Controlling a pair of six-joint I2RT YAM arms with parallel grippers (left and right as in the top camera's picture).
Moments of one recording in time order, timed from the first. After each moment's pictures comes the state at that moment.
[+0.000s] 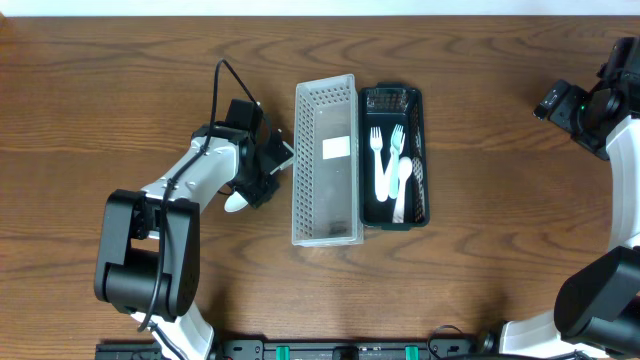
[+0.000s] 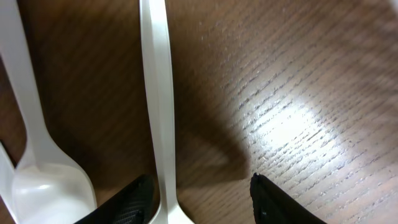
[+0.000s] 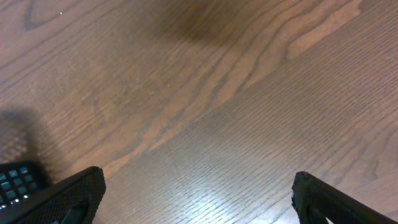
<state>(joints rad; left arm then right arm) -0.21 1.86 1.12 -0.74 0.10 0.60 -0.31 1.69 1.51 -0.91 0.03 0.34</state>
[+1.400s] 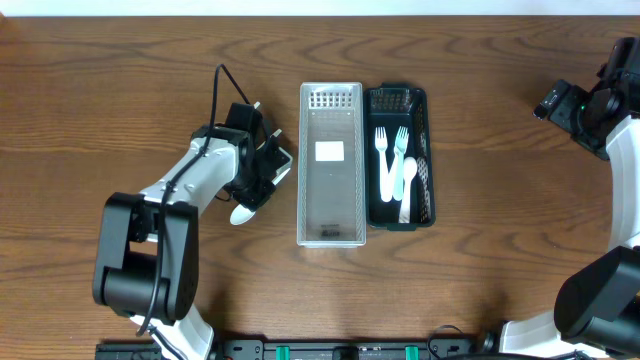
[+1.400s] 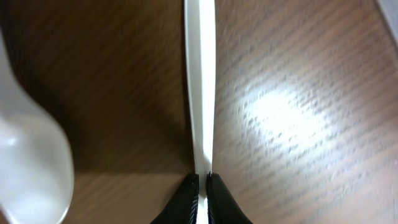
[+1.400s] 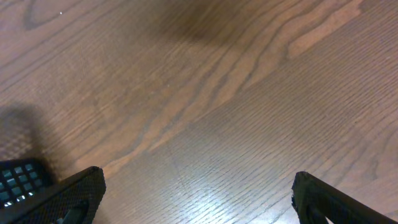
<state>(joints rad) -0.21 1.83 1.12 -0.83 0.07 0.54 -0.31 1.69 1.51 -0.91 0.03 0.34</state>
